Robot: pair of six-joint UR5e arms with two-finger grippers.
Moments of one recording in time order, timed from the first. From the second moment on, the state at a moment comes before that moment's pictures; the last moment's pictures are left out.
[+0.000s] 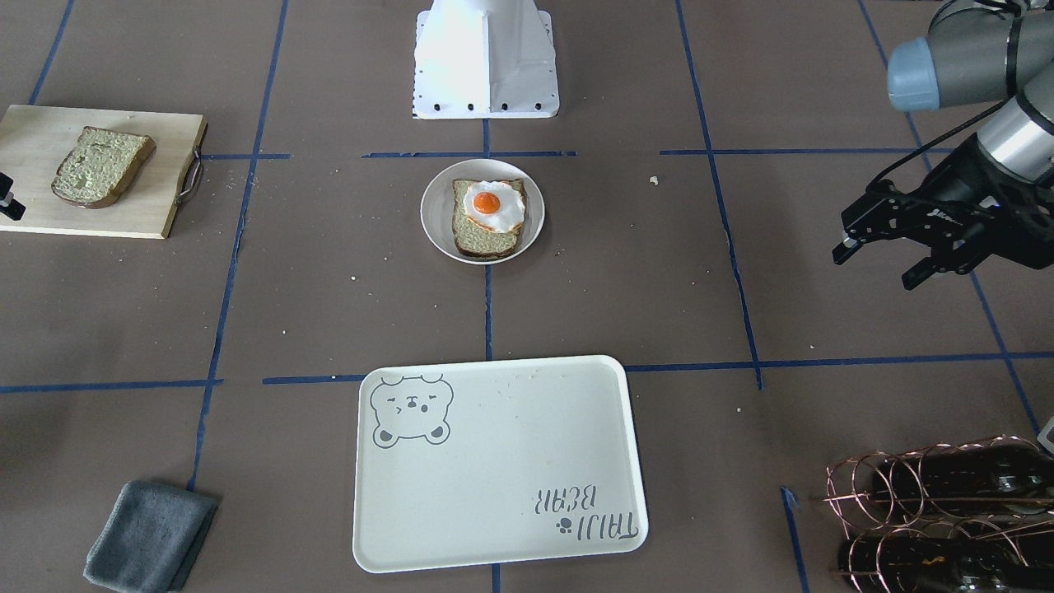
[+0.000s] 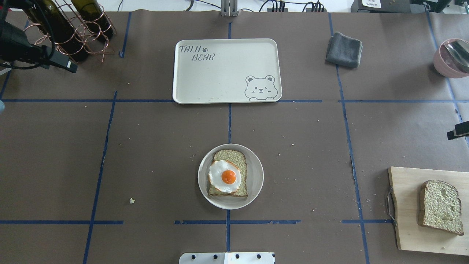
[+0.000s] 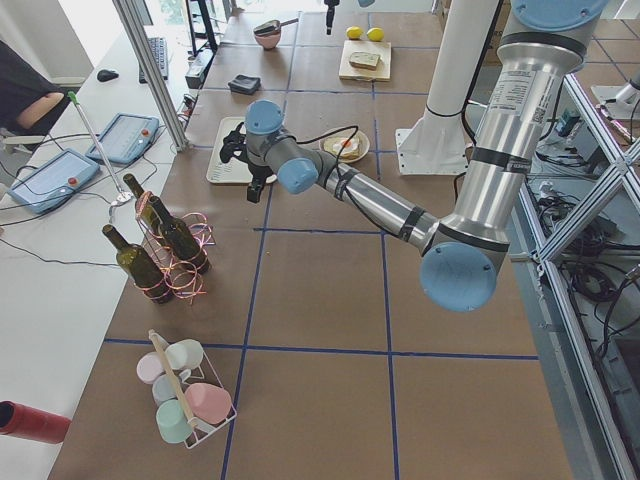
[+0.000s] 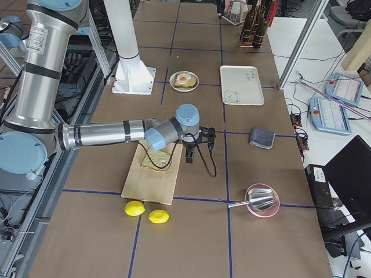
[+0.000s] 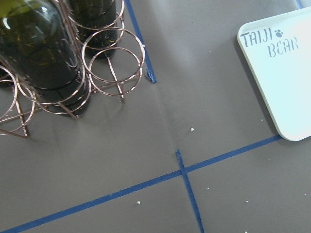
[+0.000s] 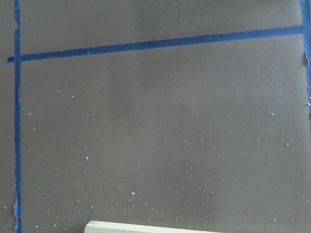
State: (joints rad) left arm -1.12 -1.83 -1.80 -1.95 -2.33 -0.66; right arm 1.19 -1.87 1.90 -1.07 2.34 0.71
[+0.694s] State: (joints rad) left arm -0.95 -1.89 -1.81 -2.06 -2.25 -0.97; right arm 0.96 -2.07 1.90 -0.75 2.23 1.00
